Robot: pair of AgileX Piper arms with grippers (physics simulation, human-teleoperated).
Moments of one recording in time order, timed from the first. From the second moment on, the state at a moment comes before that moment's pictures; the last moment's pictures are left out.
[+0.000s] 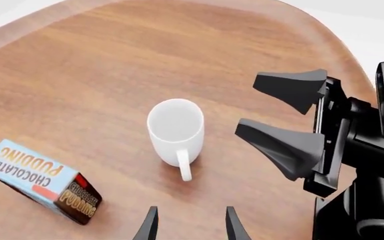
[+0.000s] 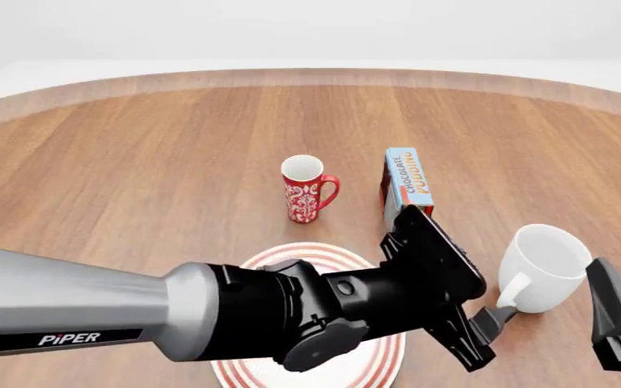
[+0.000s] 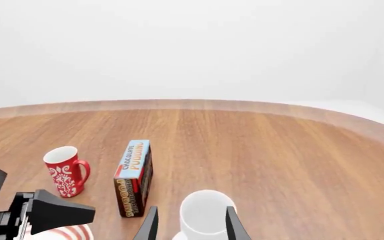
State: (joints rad) left arm -1.16 1.81 -1.07 -0.29 0.03; right arm -0.01 0.01 -0.01 0.00 0.02
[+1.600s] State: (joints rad) left arm -1.14 1.95 -1.27 -0.23 0.07; right arm -0.01 0.01 -0.01 0.00 0.03
